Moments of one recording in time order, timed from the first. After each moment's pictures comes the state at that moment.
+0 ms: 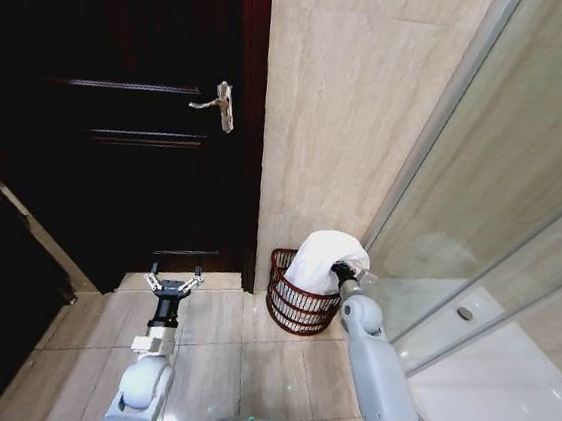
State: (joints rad) left arm 1.54 -1.45 -0.61 -1.90 -0.09 -0.51 -0.06; right arm -0.97 1.42 0.43 1.61 0.56 -0.40 0.21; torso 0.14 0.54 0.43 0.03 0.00
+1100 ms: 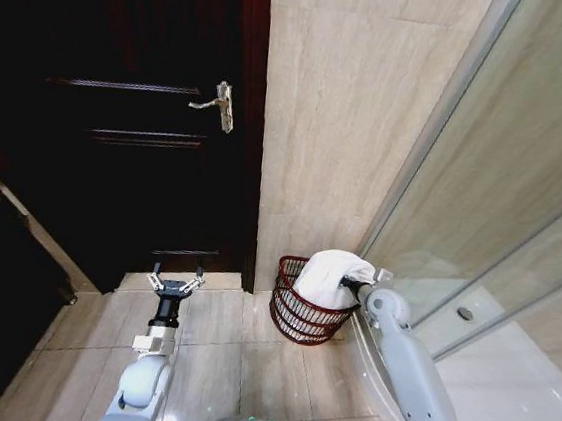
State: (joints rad) left arm 1.53 -1.46 -0.62 -1.89 -0.09 -0.51 -0.03; right arm -0.88 1.22 0.37 1.54 0.97 -0.74 0.42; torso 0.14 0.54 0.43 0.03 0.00
